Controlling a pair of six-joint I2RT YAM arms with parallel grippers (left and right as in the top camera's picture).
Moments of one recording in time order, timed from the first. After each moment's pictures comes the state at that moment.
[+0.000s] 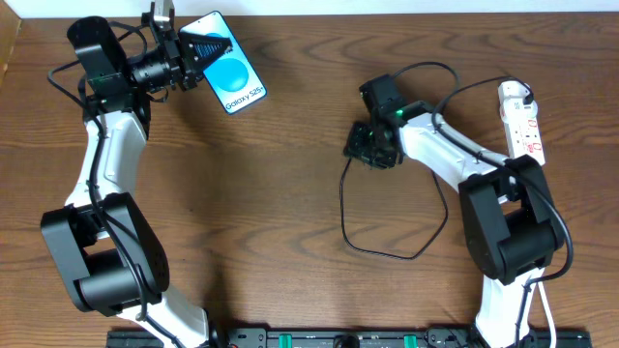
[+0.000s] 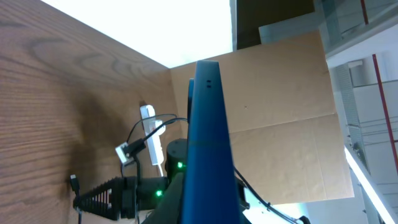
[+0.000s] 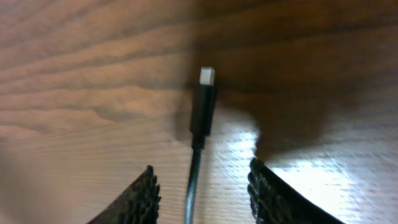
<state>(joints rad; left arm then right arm) 0.24 1.84 1.36 0.26 1.41 -1.06 0.43 2.05 1.38 -0.55 -0.29 0.81</state>
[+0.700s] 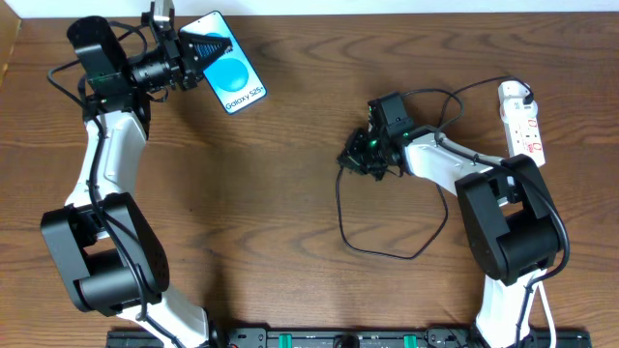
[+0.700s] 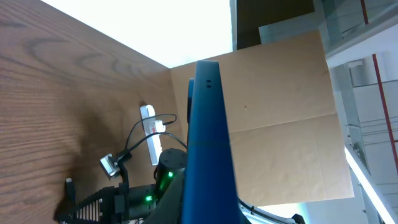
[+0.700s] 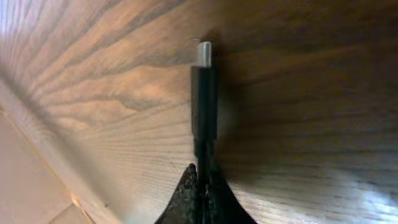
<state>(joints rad) 0.24 1.84 1.36 0.26 1.41 -1.06 0.41 2.04 1.18 -0.23 -0.50 1.01</state>
